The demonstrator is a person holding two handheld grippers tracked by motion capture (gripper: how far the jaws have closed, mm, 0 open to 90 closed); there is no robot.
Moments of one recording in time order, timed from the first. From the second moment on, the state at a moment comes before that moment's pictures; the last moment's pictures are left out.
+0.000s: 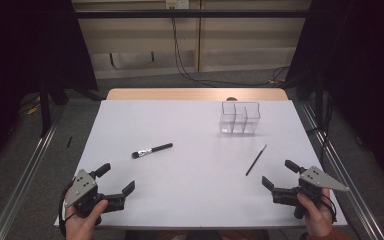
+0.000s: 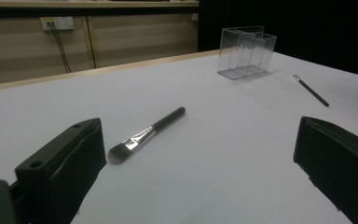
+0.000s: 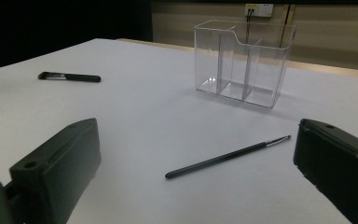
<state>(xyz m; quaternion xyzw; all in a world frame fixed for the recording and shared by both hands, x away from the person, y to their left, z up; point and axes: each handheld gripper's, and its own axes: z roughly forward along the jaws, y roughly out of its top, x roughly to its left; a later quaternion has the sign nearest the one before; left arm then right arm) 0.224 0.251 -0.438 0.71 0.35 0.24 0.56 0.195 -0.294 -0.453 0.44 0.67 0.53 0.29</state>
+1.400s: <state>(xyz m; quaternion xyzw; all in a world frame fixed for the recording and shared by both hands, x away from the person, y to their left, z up) 0.290 0.211 -0.426 0.74 0.31 0.22 0.55 0.196 -0.294 -0.455 0.44 0.68 0.52 0.28</state>
